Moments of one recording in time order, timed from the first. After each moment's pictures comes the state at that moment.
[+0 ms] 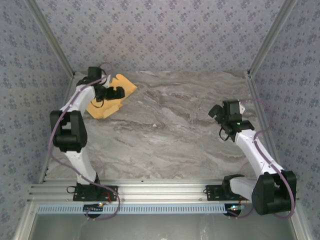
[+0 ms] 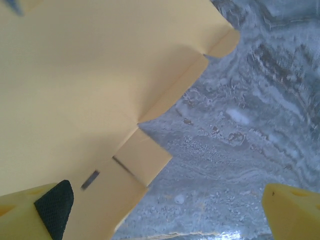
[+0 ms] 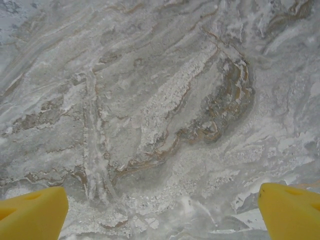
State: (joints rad) left arm -0.06 1.95 1.61 -0.72 0.27 -0.09; right arm 0.13 1.14 0.81 -0.49 0.20 0.74
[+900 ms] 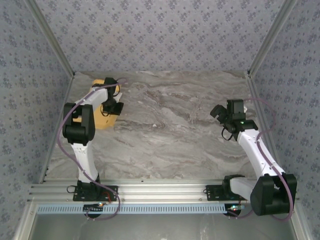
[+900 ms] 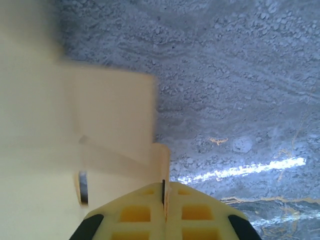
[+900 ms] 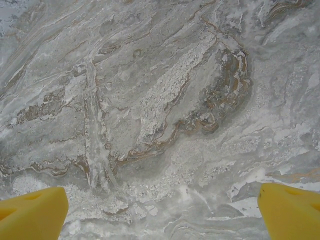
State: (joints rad) left arm -0.15 2.05 1.55 -0.89 0.04 0.01; right arm 0.08 1.13 0.83 -0.55 0.11 0.73
